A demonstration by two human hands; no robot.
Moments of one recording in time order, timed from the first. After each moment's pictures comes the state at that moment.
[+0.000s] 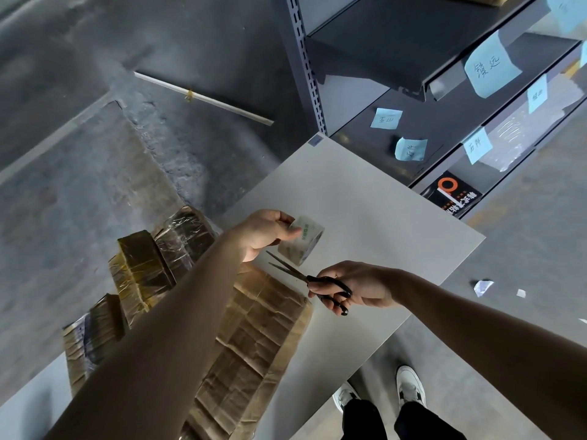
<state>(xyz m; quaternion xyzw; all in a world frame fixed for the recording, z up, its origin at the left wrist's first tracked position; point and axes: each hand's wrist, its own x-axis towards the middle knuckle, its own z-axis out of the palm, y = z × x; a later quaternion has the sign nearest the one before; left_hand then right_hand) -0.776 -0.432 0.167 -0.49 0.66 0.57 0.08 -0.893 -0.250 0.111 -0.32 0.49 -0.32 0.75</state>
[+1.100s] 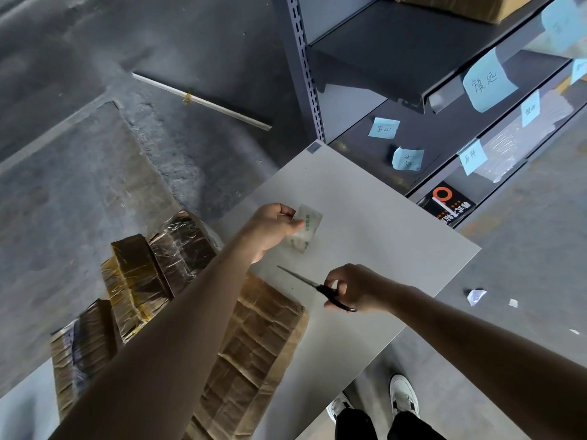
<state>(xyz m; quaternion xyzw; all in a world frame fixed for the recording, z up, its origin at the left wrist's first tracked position) -0.793 -0.432 0.161 -0.49 0.68 0.54 -0.02 -0.904 -0.250 0.090 -0.51 0.70 -0.16 0.48</state>
